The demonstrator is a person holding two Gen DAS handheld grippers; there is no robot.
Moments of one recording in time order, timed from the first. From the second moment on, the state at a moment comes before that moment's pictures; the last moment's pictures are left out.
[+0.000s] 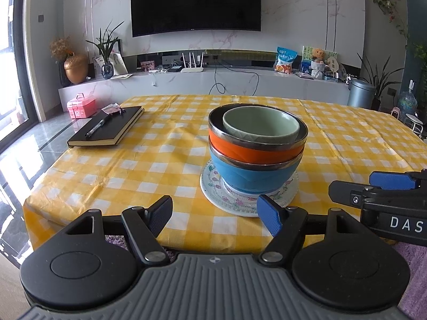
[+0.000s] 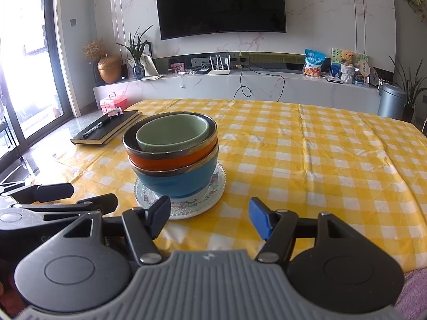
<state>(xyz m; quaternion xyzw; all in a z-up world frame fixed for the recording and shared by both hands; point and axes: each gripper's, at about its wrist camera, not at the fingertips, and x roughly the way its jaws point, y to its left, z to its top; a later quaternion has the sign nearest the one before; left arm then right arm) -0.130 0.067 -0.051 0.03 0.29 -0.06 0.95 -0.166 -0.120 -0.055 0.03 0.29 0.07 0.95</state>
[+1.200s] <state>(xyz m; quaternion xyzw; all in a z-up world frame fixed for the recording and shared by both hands) -0.133 0.066 -0.051 0.03 0.29 -0.06 0.96 -0.166 -0.118 -0.055 0.03 0.29 0.08 0.95</state>
